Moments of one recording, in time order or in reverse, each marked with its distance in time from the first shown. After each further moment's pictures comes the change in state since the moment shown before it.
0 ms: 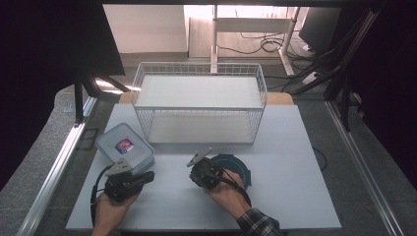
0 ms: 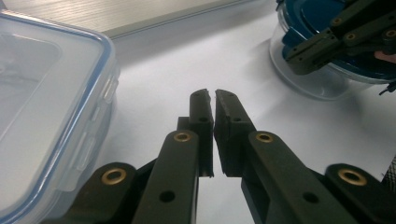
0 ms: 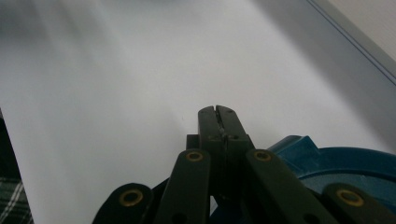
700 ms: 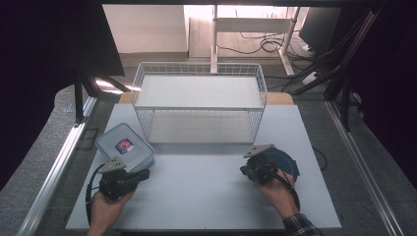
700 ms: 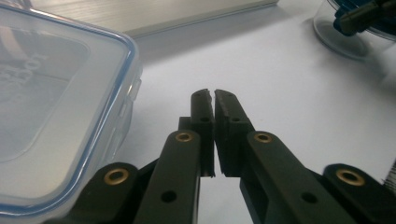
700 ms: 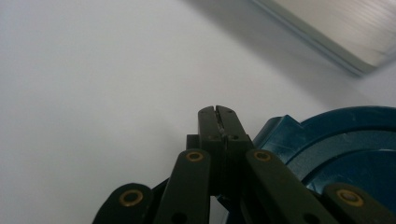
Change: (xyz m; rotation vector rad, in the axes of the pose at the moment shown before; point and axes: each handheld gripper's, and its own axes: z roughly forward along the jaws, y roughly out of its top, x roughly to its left) left arm 0.013 -0.001 -0.006 -0.016 -0.011 -0.041; right arm -0.085 -0.093 -0.072 0.003 -0.161 0.201
